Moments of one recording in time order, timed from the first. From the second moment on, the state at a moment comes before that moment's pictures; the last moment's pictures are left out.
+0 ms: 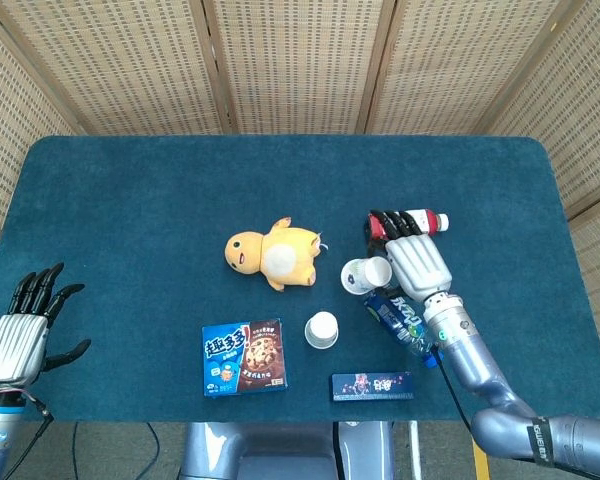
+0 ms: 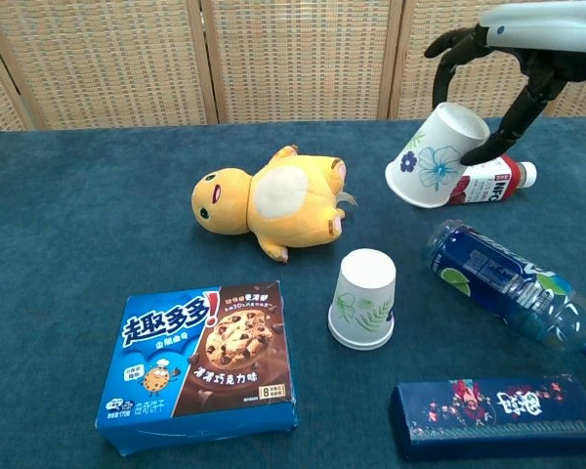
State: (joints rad) left arm -0.15 -1.19 -0.01 -1.68 1.54 1.53 0.09; right arm 0.73 -1.21 0.26 -1.93 -0.94 1.08 -0.46
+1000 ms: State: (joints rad) left arm -0.14 -1.19 -0.03 -1.68 1.55 1.52 0.06; right arm 0.74 -1.31 0.16 -2.07 -0.96 1.16 -0.60
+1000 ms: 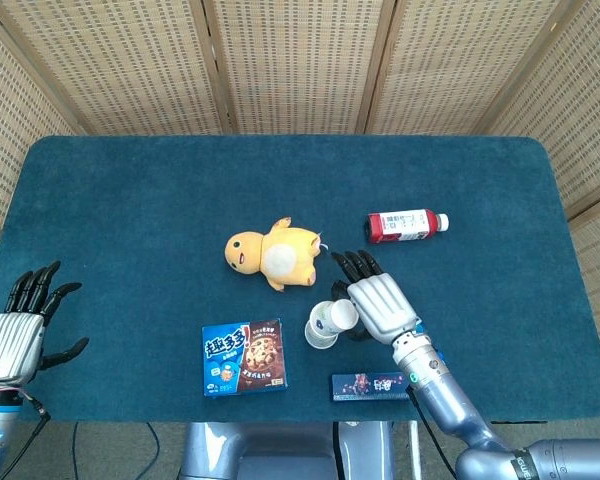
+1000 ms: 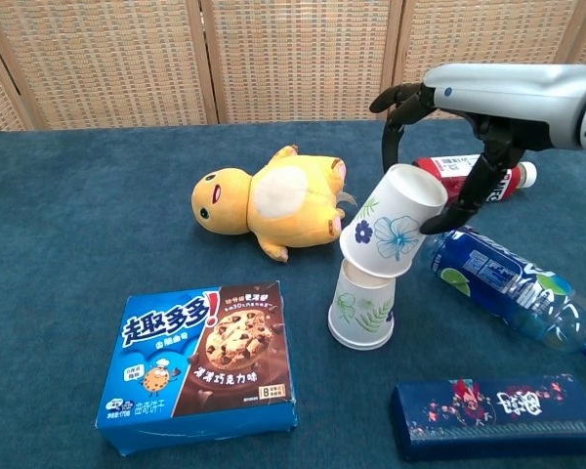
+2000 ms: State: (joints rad) left arm -0.13 -1.18 -0.04 -1.68 1.55 1.52 0.05; right arm 0.77 -1.37 0.15 -2.03 -0.92 1.16 -0.61
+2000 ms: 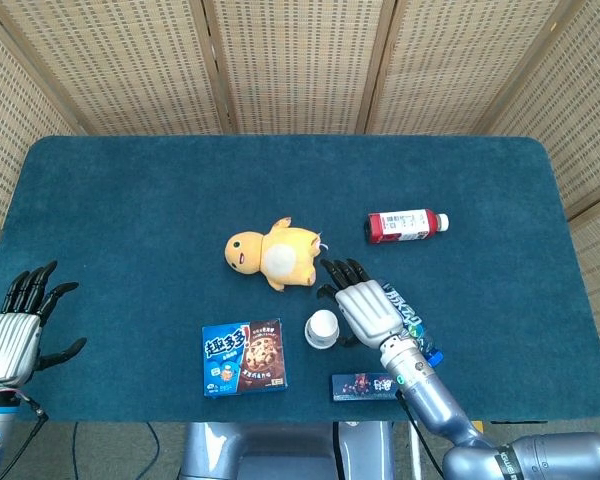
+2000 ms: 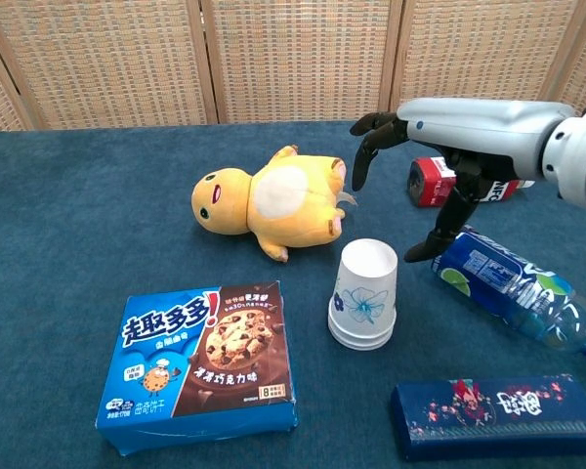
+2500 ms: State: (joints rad) left arm -0.13 -1.18 -0.04 -1.68 1.54 1.51 0.04; right arm 0.65 -1.29 0.08 -2.00 -1.06 1.23 -0.49
